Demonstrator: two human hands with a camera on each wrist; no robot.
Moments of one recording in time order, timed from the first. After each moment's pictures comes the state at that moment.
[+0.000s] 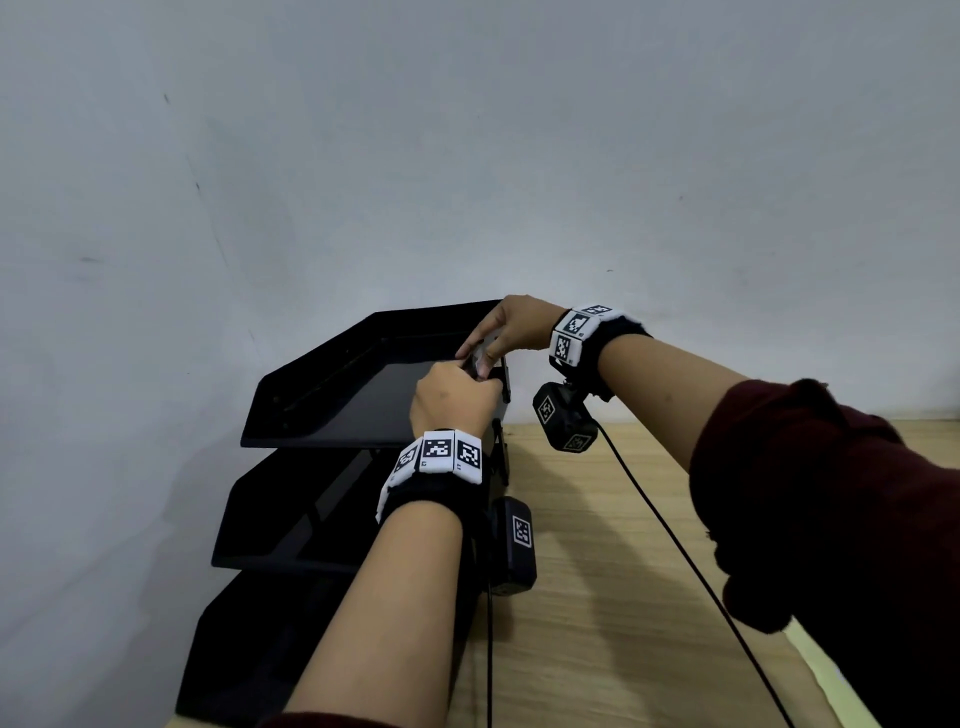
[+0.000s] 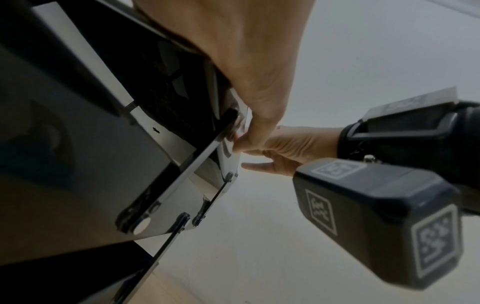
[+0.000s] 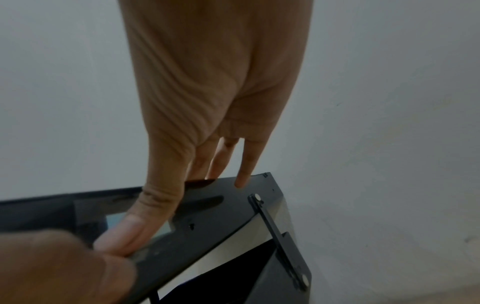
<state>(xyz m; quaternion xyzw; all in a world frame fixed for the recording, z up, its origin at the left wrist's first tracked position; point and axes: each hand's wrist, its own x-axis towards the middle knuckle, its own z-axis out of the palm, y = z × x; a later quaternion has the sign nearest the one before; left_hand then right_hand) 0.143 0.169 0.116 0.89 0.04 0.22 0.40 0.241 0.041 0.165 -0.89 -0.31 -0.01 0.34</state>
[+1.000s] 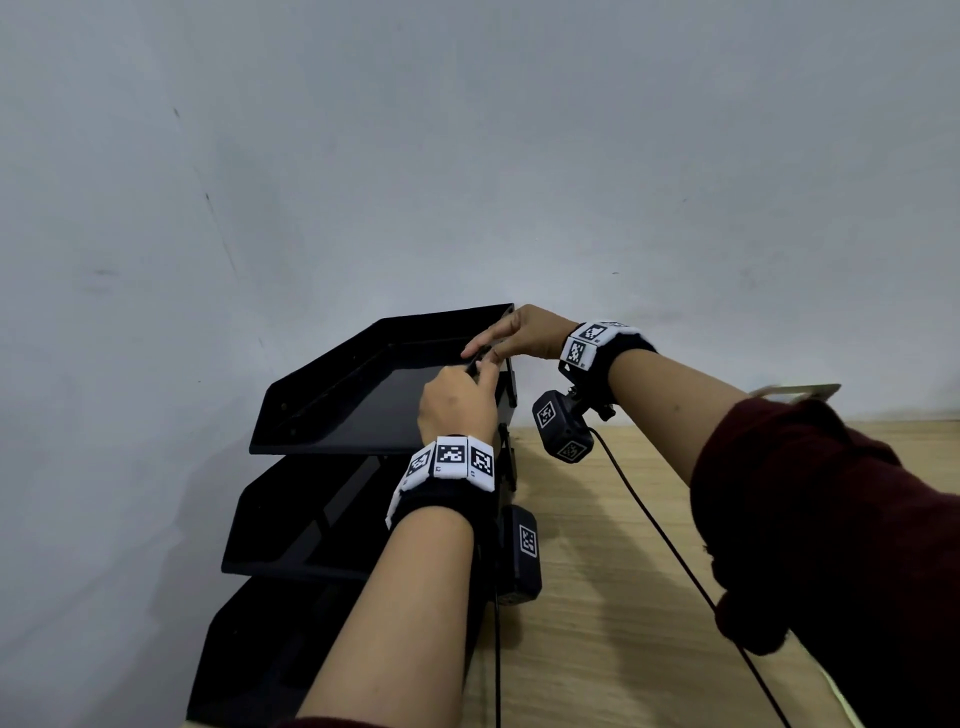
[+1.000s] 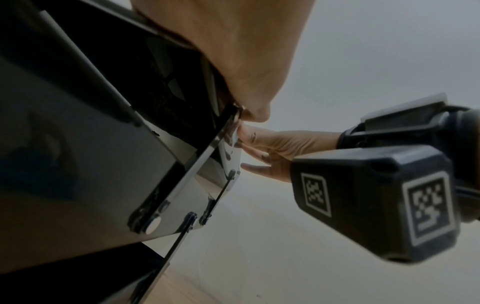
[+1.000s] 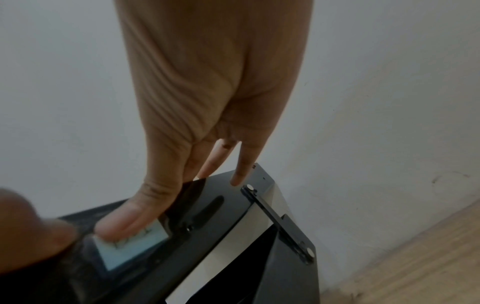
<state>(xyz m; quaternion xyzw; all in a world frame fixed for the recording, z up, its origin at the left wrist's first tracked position) 0.147 0.171 0.113 0.88 0.03 0.26 0.38 0.255 0.039 0.149 -0.83 -0.33 0.00 0.46</state>
